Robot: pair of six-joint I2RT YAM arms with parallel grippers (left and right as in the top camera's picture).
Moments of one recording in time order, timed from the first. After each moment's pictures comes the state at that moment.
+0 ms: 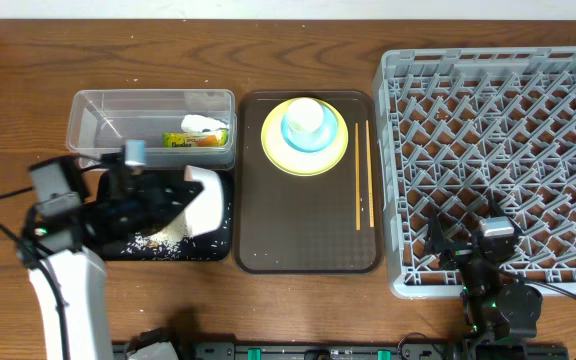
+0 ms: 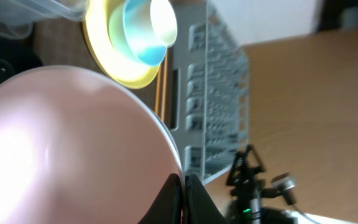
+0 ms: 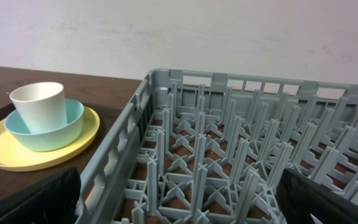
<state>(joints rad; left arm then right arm) 0.34 1.09 0.91 -0.95 1.04 -0.24 -0.01 0.02 0.01 -0.06 -0.13 -0.01</state>
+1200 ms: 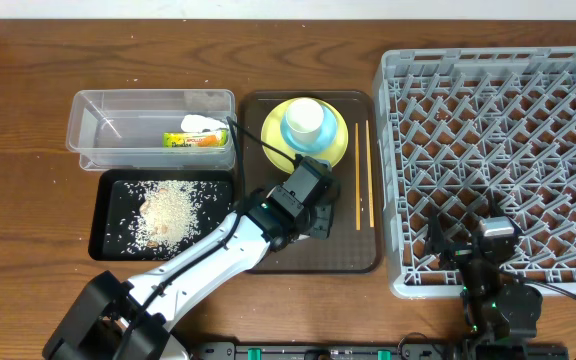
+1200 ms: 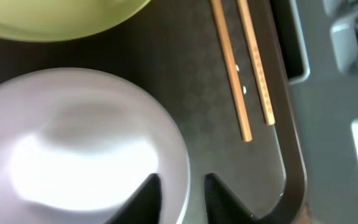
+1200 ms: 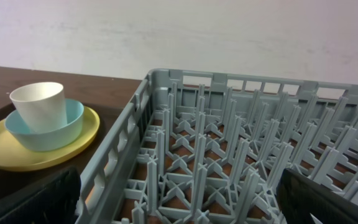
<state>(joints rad) -0.75 1.54 0.91 -0.42 0.07 -0.54 -0.01 0.02 0.01 -0.06 -0.13 -0.01</state>
